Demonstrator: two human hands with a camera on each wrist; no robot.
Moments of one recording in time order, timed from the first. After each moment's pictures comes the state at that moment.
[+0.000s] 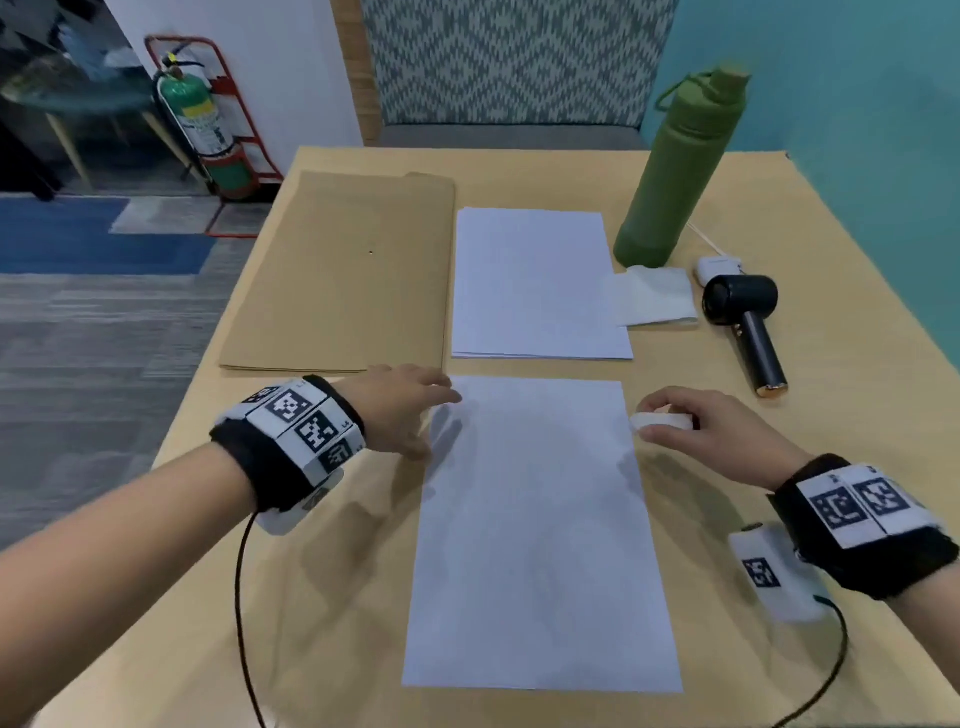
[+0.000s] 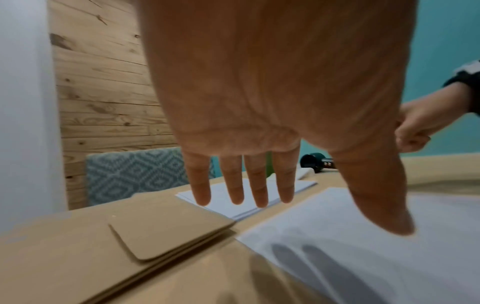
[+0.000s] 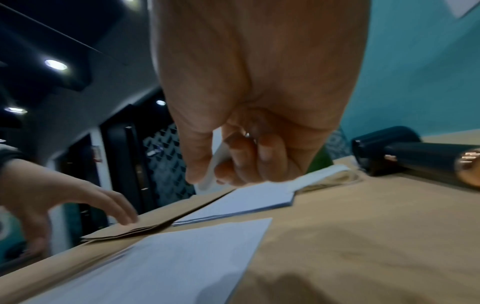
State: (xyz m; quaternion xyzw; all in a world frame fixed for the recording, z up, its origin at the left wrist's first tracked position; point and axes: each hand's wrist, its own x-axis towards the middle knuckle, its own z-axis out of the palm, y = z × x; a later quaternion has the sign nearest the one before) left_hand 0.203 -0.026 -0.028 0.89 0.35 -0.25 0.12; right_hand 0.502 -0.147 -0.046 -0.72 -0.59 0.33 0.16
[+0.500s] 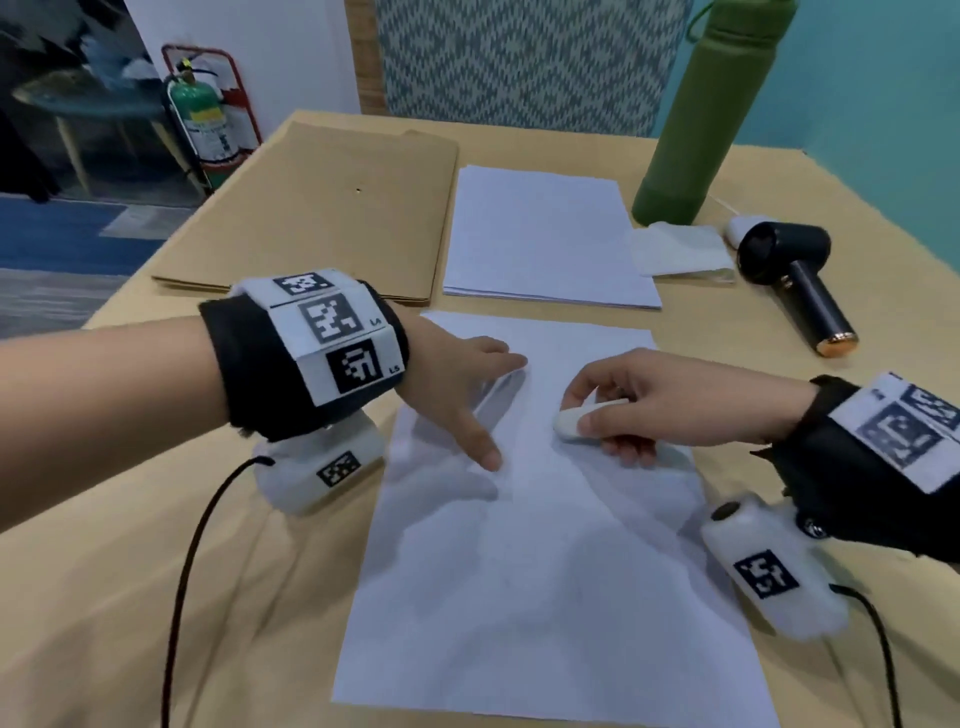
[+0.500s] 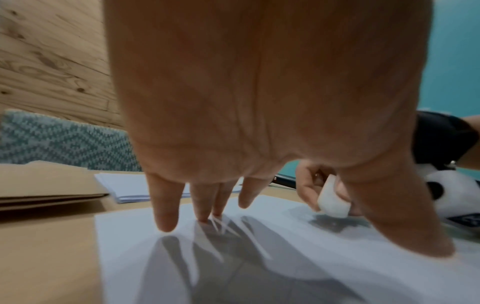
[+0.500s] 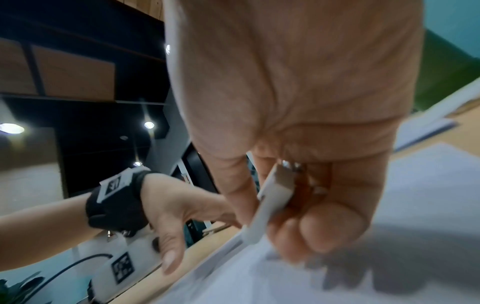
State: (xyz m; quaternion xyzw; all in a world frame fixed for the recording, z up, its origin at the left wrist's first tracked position) left_hand 0.248 -0.065 -0.060 0.87 0.36 -0.30 0.16; right_hand 0.431 -0.137 -0.071 -0.63 -0.65 0.43 0.06
